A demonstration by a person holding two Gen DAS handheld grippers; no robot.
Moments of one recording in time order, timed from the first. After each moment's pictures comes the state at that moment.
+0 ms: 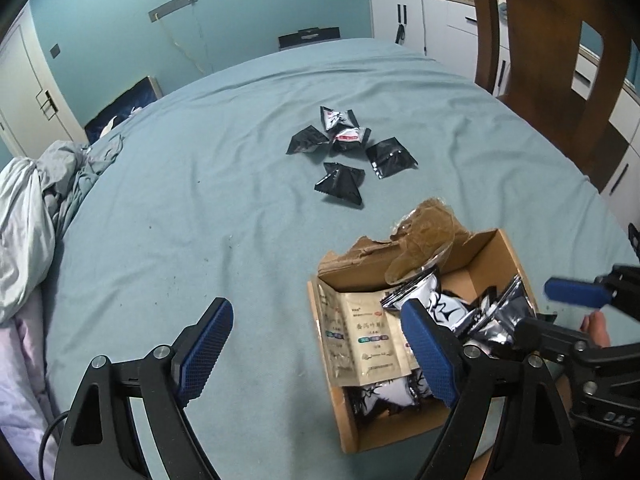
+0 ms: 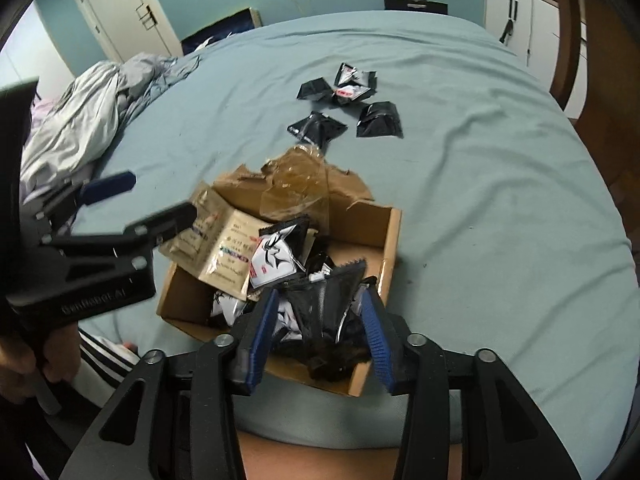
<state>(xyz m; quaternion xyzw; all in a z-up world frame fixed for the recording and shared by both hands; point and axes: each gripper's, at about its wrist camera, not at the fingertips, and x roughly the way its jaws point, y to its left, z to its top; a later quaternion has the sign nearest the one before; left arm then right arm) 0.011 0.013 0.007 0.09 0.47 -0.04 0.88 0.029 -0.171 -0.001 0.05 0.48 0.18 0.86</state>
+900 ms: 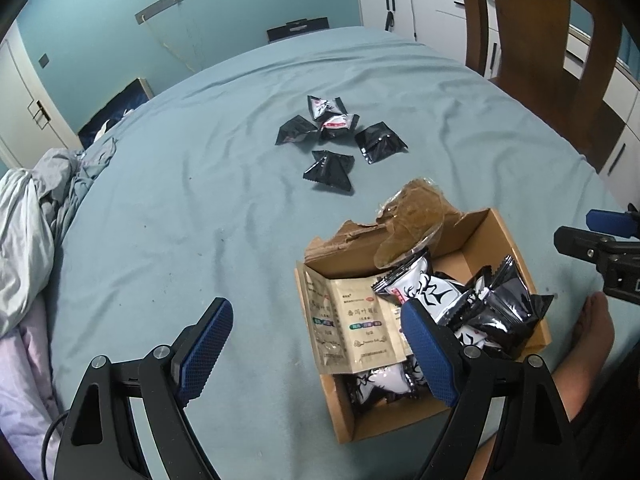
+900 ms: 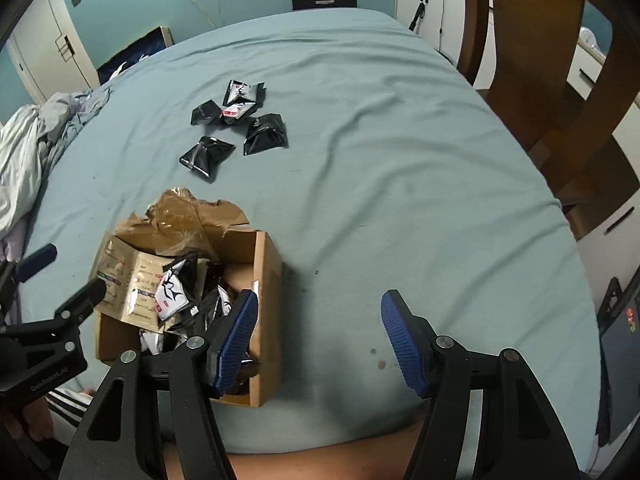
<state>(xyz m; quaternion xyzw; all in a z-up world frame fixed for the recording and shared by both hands) 0.006 0.004 0.006 0.11 0.48 -0.05 0.87 0.038 -0.206 0.011 0.07 0.50 0.03 0.86</state>
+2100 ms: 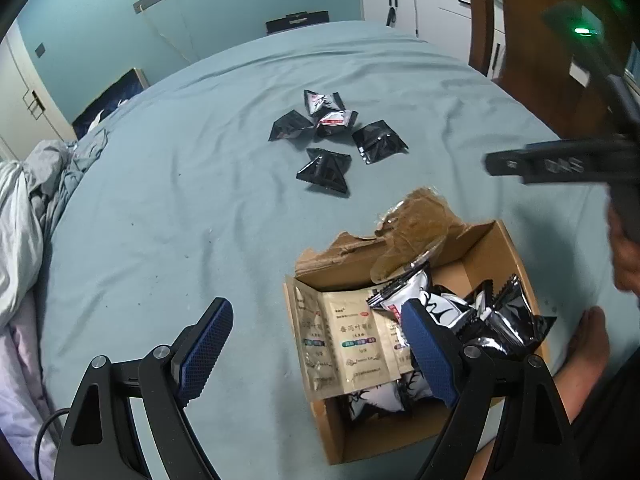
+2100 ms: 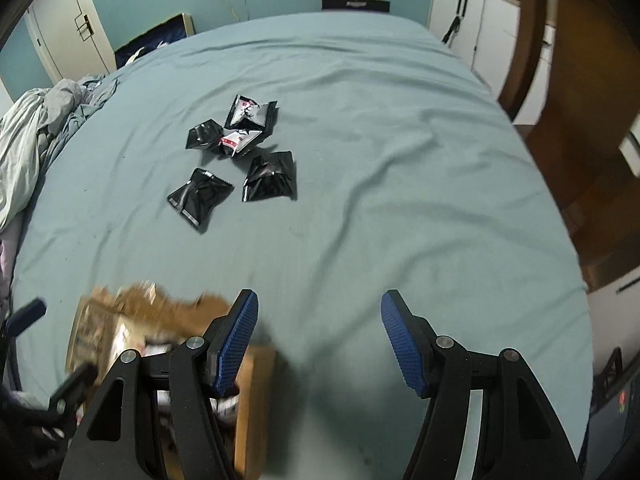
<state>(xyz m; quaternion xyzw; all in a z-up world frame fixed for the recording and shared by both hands) 0.023 0.004 -0.002 0.09 0.50 -0.05 0.86 0.139 -0.200 0.002 0.02 0.50 0.08 0.86</state>
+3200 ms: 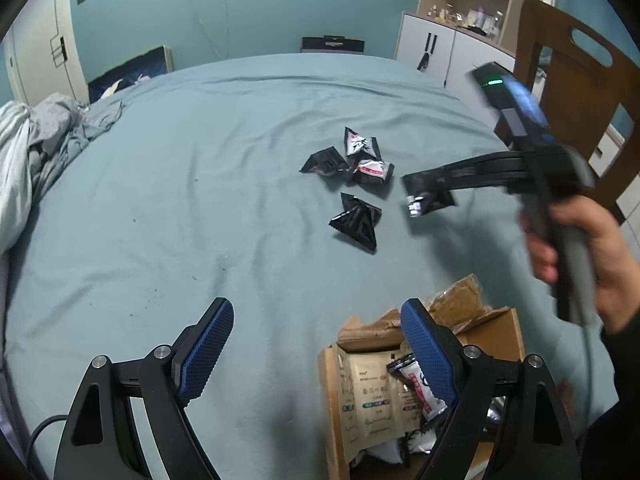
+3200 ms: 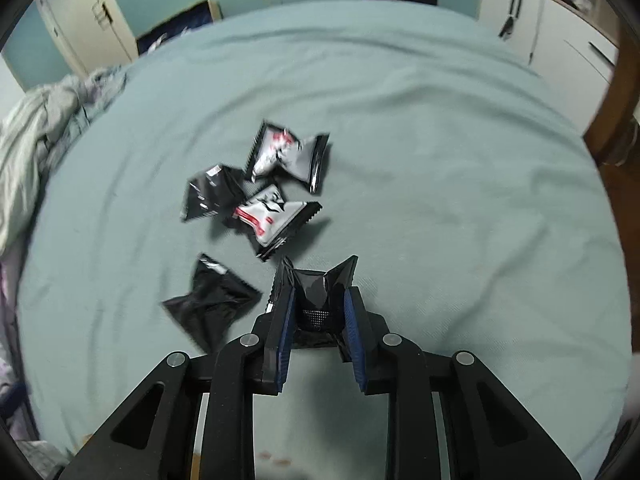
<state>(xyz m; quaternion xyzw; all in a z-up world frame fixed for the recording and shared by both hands) 0.058 0.050 0.007 -0.03 0.46 -0.04 0.88 0.278 -0.152 -0.034 0.02 0.51 0.14 0.85</state>
